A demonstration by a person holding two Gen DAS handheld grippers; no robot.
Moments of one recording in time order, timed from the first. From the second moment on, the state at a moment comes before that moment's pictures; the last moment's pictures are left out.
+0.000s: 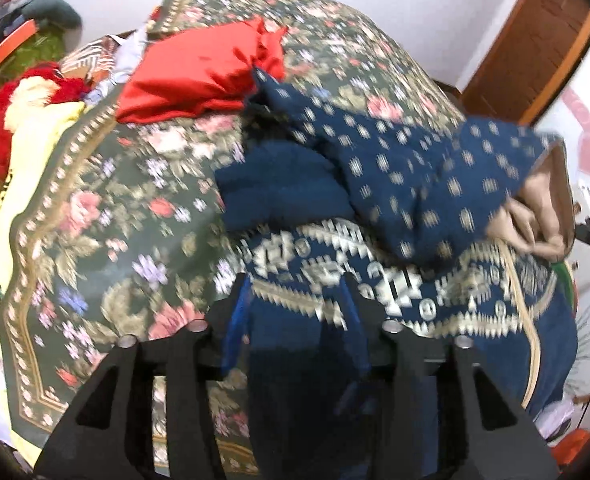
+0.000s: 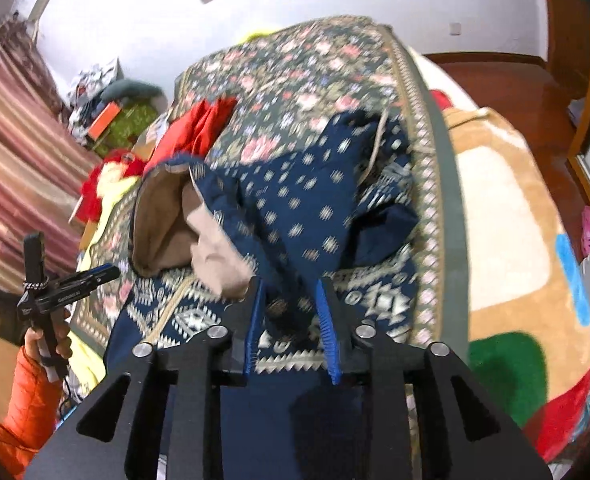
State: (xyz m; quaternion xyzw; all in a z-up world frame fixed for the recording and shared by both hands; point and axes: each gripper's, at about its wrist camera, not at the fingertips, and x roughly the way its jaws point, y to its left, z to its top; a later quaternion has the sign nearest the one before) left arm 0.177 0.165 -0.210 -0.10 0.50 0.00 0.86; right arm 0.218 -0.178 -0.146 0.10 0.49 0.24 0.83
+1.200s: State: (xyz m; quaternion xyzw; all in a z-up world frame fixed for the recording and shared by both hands) left arm 0.390 0.210 -0.299 -0.25 0.54 -0.01 0.80; right arm 0.413 -0.192 -0.253 0.13 0.56 0.14 0.81
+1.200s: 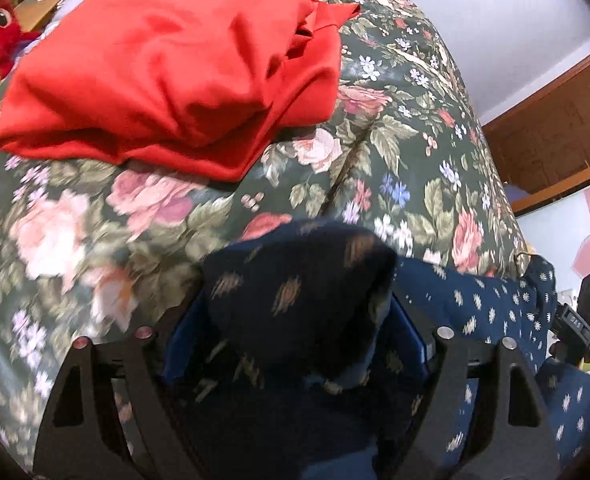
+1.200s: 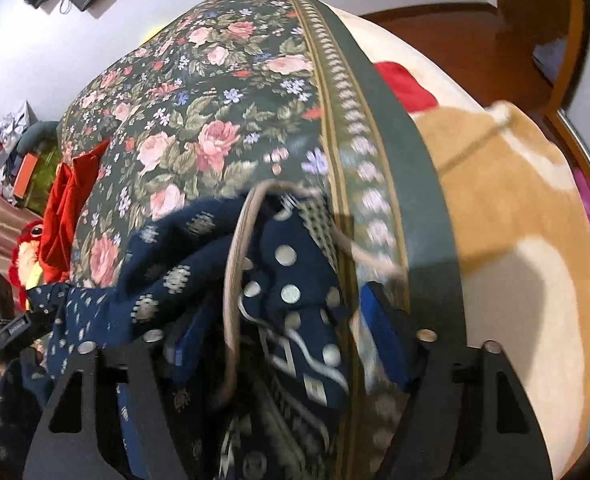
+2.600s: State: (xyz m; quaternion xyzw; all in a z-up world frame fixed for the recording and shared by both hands) left arm 0.482 0.256 -0.190 -0.19 0.45 0.04 0.87; right arm 0.521 -0.100 -0.161 0.09 0.44 0.16 0.88
